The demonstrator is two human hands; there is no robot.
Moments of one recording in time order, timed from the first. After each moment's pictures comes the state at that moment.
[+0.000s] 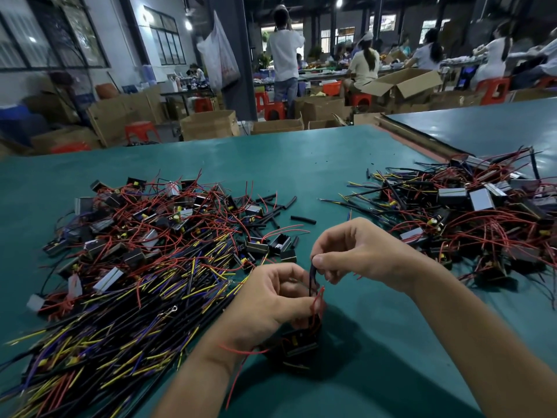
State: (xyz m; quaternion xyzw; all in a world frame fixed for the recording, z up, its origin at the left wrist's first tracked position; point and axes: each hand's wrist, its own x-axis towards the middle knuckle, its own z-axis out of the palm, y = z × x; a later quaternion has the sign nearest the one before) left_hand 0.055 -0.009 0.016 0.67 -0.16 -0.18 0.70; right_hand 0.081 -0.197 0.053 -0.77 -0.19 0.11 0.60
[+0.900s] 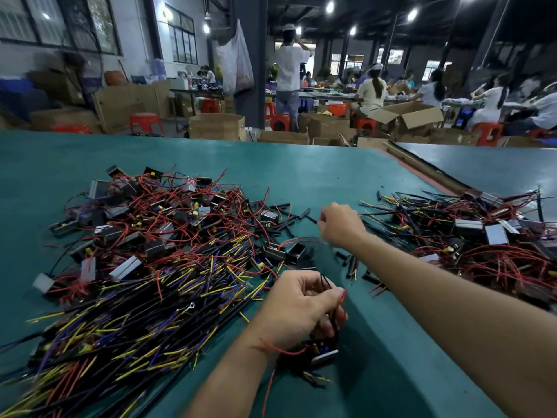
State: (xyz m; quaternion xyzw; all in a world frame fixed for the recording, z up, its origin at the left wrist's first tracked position) left_hand 0.055 -0.011 0.019 0.70 -0.15 -0.13 0.68; right_hand 0.229 -0.161 0.021 -0.98 -0.01 -0.13 0.12
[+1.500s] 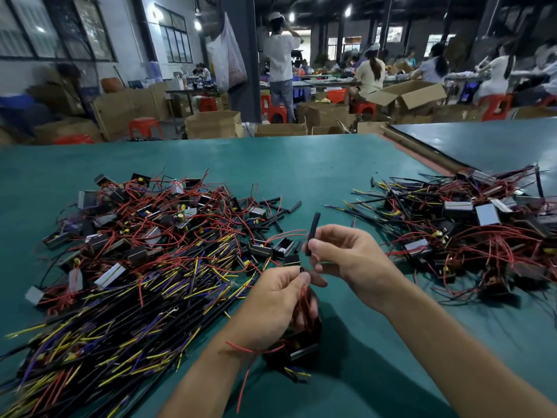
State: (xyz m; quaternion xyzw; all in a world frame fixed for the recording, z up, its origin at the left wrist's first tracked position) left_hand 0.055 -0.016 0.022 0.74 -0.14 -0.11 0.65; right_hand 0.091 -0.171 0.031 -0.63 -0.11 0.04 0.77
